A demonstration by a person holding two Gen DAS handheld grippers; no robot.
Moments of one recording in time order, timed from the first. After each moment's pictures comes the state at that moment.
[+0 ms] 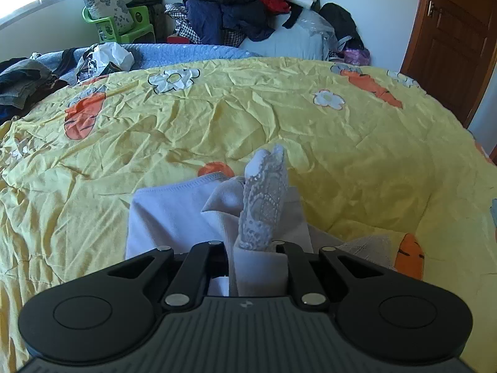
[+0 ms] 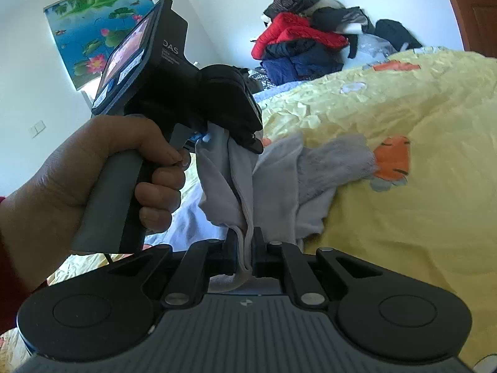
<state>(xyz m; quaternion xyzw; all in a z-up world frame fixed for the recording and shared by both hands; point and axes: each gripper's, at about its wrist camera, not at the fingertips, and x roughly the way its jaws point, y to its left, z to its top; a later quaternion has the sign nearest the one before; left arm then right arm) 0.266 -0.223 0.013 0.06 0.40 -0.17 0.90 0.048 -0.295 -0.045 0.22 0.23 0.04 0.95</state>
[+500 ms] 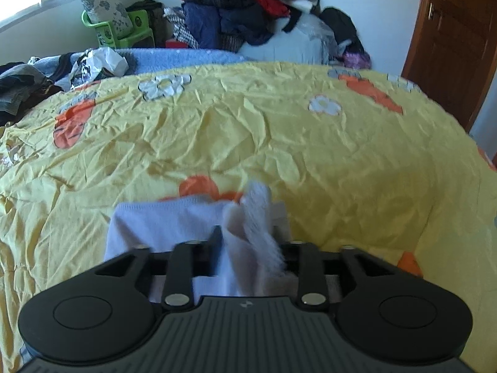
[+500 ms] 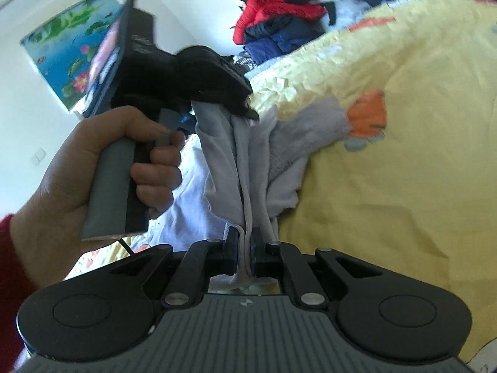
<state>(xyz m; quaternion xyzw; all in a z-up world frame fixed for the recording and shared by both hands) 0.277 -0.243 0.011 0.05 0.39 -0.17 0.90 0.051 -0.327 -0.071 0.31 0.26 0.05 0.91</state>
